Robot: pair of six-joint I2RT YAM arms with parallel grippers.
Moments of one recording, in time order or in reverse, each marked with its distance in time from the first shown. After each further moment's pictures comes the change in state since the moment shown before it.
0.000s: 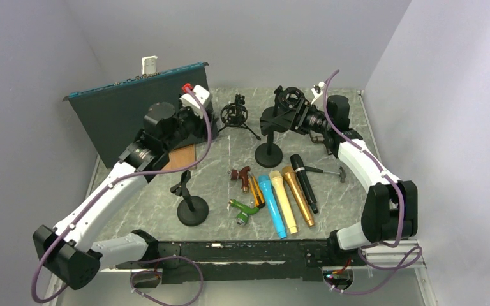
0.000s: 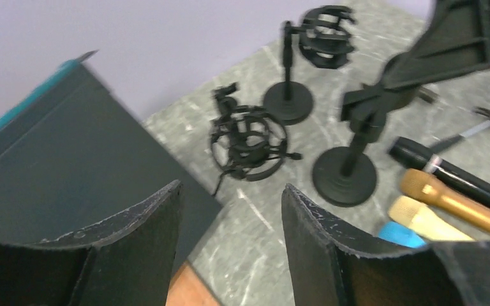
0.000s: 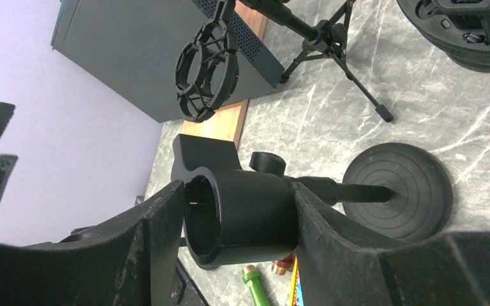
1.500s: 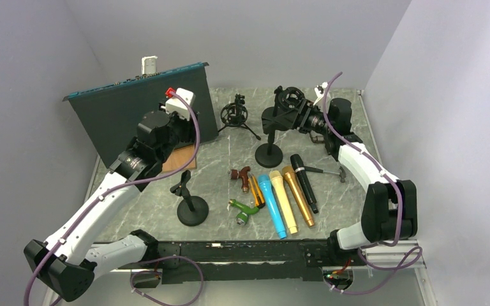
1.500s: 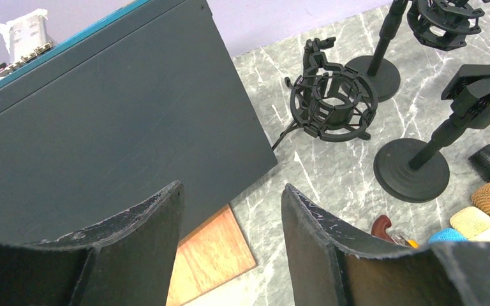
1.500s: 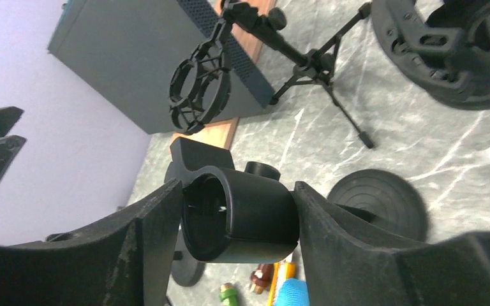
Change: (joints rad) left arm 0.002 -0.124 -0.045 -0.147 -0.389 -0.084; right arm -0.016 0.004 -0.067 0.136 -0.005 -0.034
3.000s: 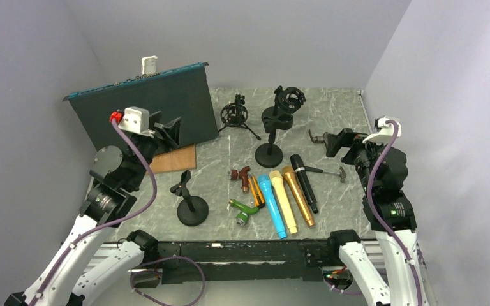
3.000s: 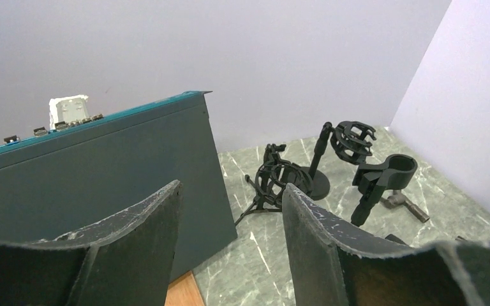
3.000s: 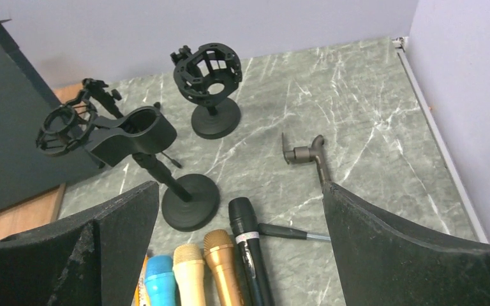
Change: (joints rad) left arm 0.033 -0.341 -0.169 0.221 0.082 -0.118; right arm 0.003 -0.857 -0.007 -0.660 0.764 -0.396
